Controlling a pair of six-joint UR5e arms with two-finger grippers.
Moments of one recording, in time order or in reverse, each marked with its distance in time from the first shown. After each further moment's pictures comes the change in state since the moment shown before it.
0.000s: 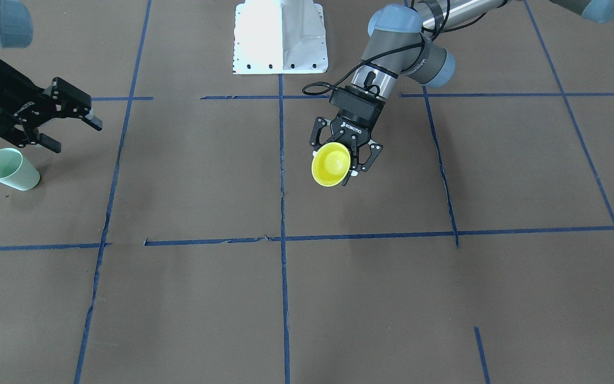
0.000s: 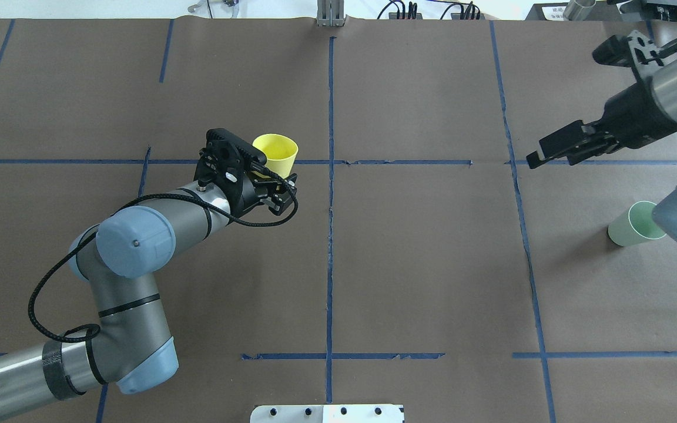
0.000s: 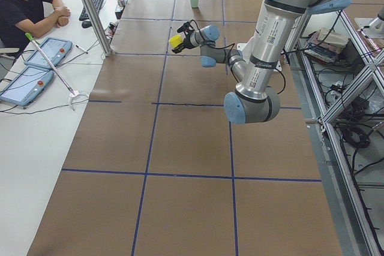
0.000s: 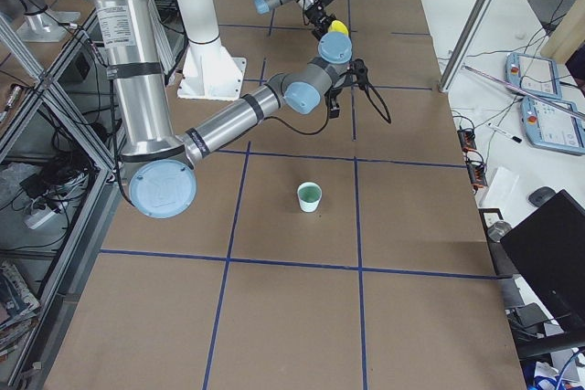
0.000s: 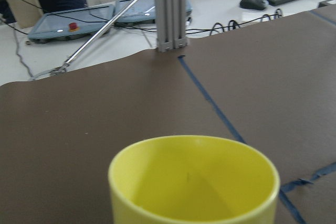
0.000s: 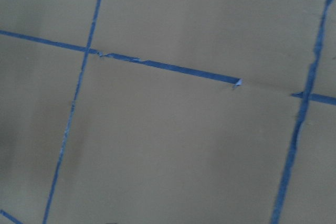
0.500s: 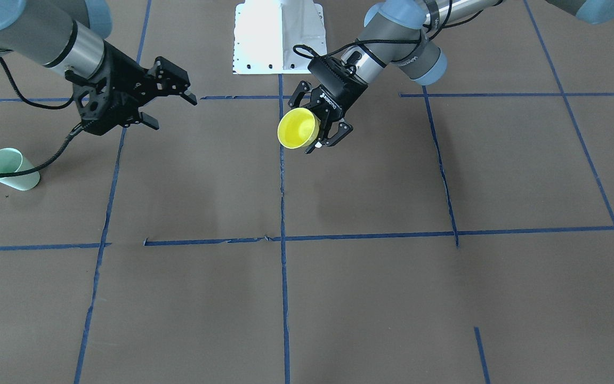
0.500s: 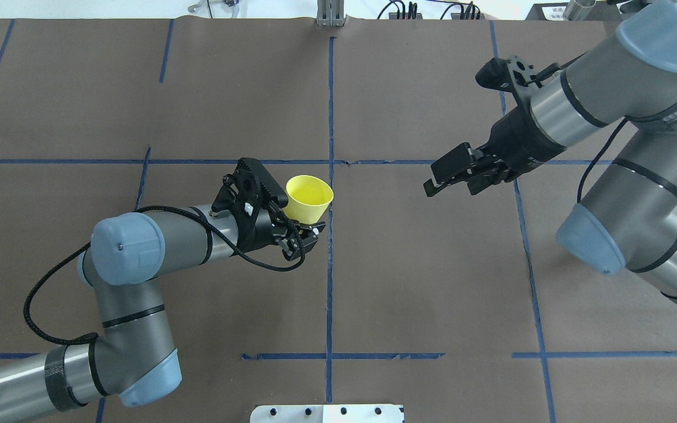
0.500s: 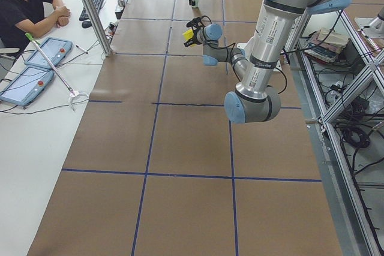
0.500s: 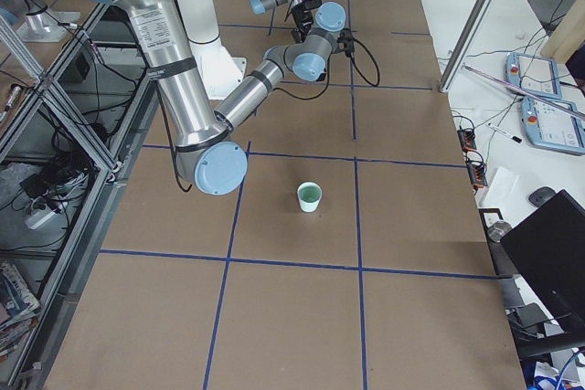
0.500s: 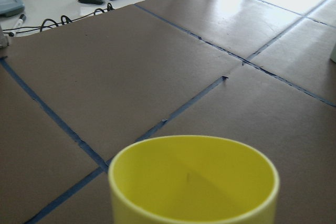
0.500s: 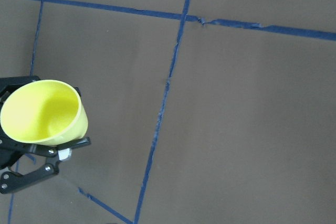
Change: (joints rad) left arm 0.030 -0.004 -0.019 -0.067 -0.224 0.131; right arm -0.179 0.186 -0.023 0.001 -0.002 0.214
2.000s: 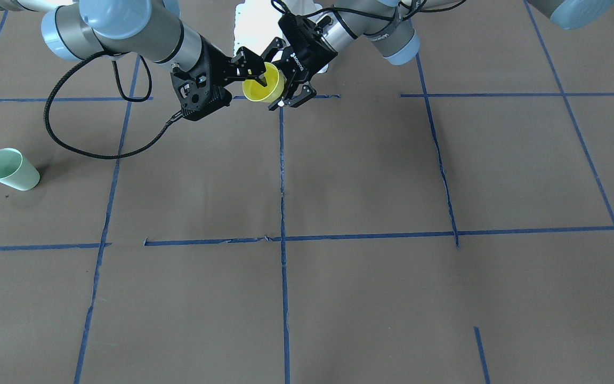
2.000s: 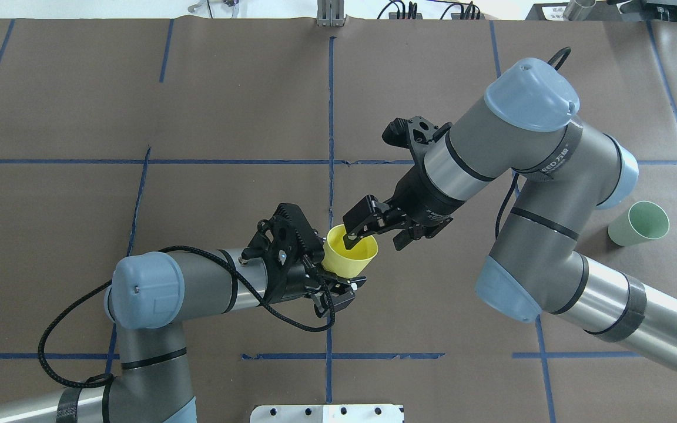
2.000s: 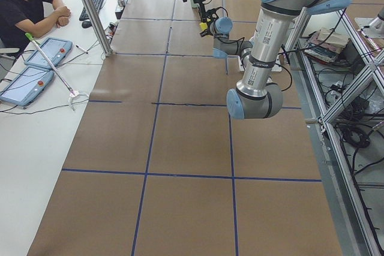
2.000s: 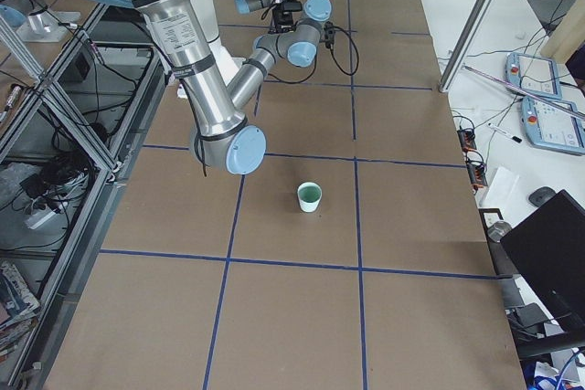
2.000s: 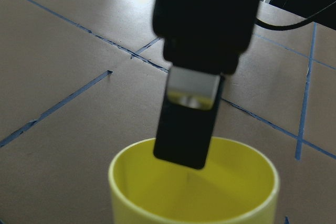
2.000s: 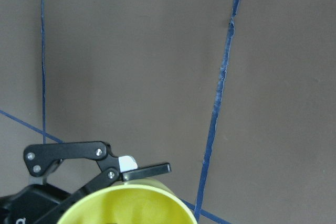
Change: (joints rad) left arm 0.104 -0.041 -0.050 -0.006 -0.028 0.013; right arm -0.183 0.125 -0.077 0.001 -0.049 0.192
